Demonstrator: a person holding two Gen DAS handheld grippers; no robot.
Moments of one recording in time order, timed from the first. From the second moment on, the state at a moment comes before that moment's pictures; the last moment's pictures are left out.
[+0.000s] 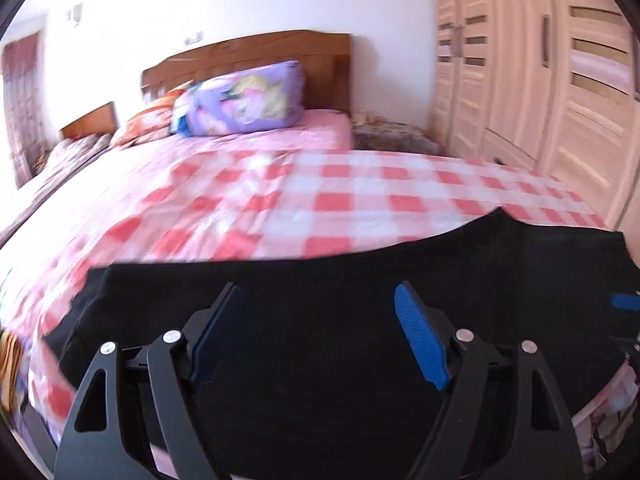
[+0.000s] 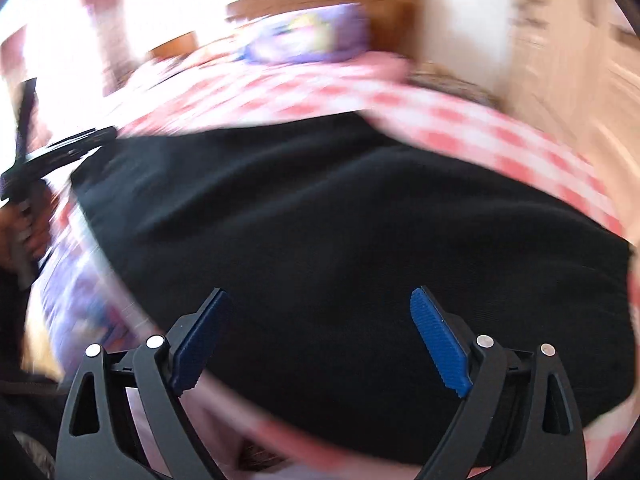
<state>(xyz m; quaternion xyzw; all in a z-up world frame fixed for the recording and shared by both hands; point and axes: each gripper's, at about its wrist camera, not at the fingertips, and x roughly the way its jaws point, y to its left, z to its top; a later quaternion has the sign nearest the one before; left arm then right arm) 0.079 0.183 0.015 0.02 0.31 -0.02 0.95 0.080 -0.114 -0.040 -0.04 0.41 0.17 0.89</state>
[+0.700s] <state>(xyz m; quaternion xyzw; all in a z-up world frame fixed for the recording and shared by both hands) 0.296 0.025 -0.071 0.02 0.45 -0.12 0.89 0.132 -0.231 -0.080 -0.04 0.46 0.11 0.88</state>
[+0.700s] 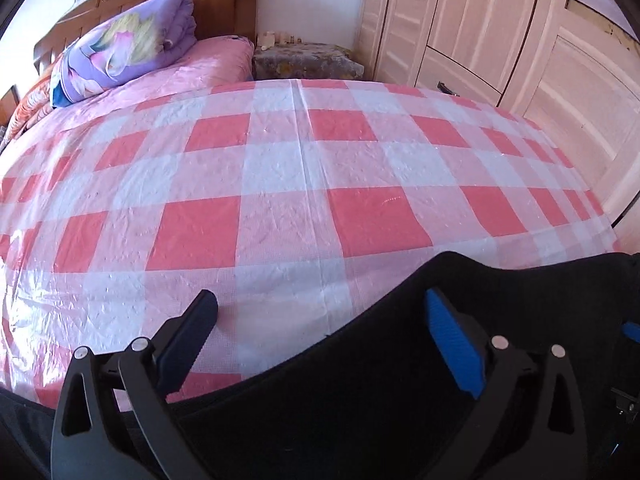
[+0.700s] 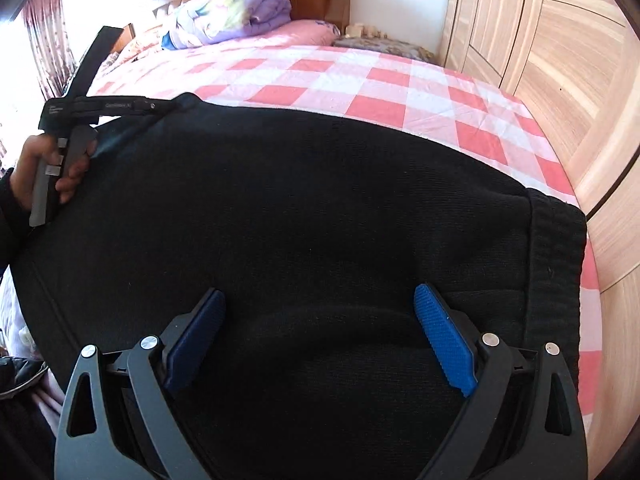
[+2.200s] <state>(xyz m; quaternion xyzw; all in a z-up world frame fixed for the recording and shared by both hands) 0.275 0.019 -0.052 0.06 0.40 -0.08 0.91 0.048 -0.240 -0.076 -0.02 0.44 0.04 0.90</state>
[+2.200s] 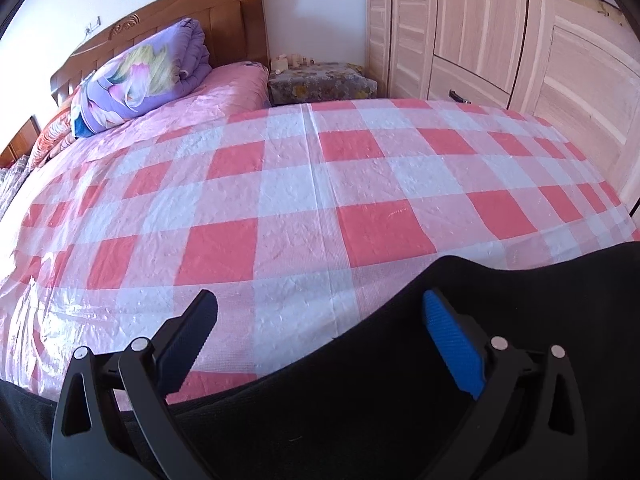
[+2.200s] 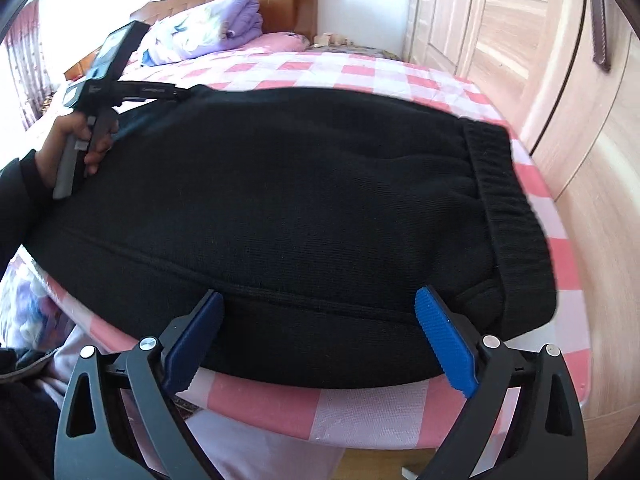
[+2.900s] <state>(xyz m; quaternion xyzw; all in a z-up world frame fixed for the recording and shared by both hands) 0.080 0.251 -0.054 0.03 0.40 0.11 0.91 0.104 -0.029 -0.044 -0.08 0.39 0.26 0.88</state>
